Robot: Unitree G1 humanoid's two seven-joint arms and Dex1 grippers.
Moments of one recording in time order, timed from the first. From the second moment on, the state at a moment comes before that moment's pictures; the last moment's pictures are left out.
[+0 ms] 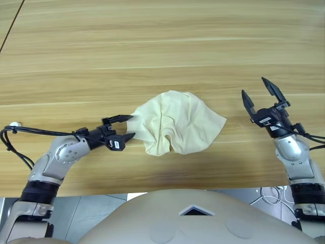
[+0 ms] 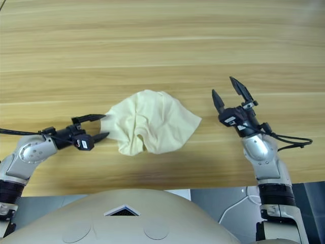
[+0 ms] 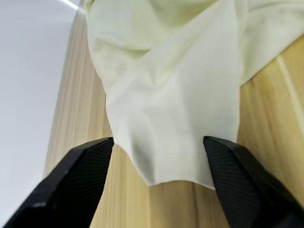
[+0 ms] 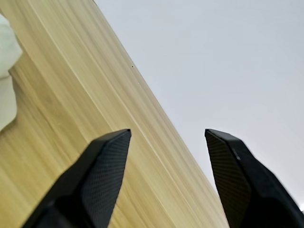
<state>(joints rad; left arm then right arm) 0.15 0.79 -0.13 0.08 0.42 -0.69 -0.60 0.18 -0.63 -0.07 0.13 -0.33 -0.70 0.06</state>
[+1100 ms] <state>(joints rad) 0.47 0.95 -0.05 -0.28 -0.25 -0.60 -0.81 0.53 -0.86 0.12 -0.29 -0.16 -0.66 0.58</state>
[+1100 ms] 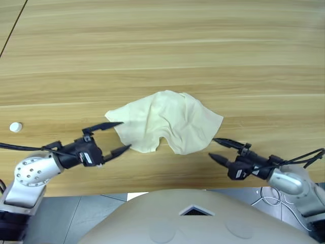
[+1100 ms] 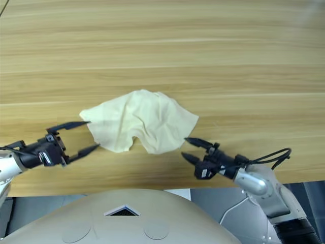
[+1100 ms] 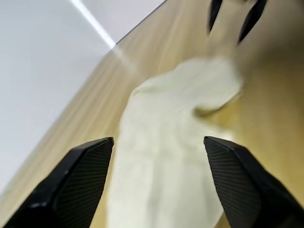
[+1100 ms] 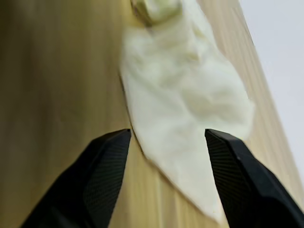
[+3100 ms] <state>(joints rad) 0.34 0.85 -0.18 -0.08 0.04 -0.58 -0.64 0.29 -0.74 0.14 -0.08 -0.04 -0.70 0.45</state>
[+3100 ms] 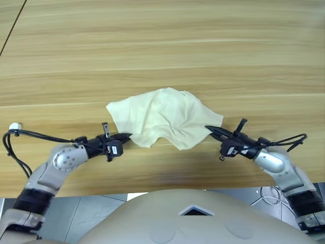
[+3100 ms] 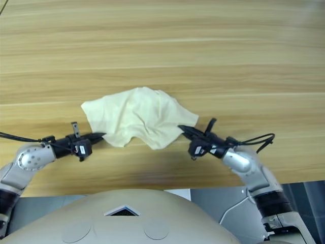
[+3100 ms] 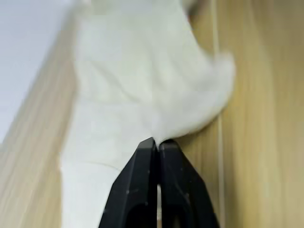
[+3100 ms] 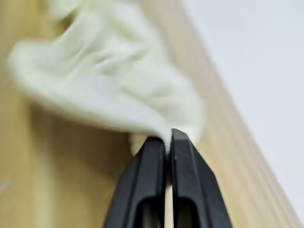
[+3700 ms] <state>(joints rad) -0.24 0.64 0.00 -0.01 -0.36 -0.50 -0.53 -0.39 -0.57 -0.02 0.16 0.06 -0.64 0.34</state>
